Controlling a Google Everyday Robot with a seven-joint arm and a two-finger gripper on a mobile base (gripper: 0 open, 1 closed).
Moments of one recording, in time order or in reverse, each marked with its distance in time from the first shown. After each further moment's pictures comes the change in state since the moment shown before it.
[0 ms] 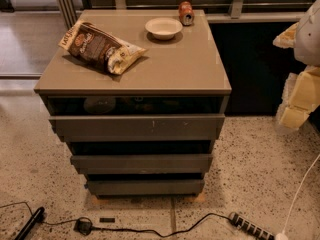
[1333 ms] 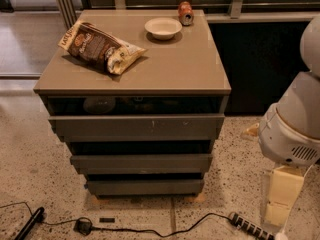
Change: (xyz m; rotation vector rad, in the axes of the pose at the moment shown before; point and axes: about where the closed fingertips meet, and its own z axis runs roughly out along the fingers) arm 0.018 0.137 0.102 -0.388 0.019 -0.054
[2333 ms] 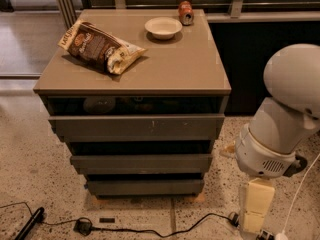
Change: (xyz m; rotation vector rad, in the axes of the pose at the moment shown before) arm -0.013 0.001 0.058 -0.113 -0.042 -0.050
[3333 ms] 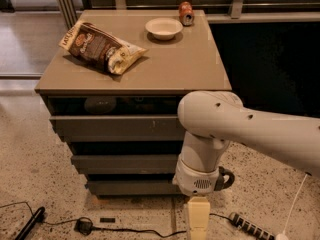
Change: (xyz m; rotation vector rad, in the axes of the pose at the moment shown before) arm -0.072 -0.001 0.118 -0.223 0.084 -0.157
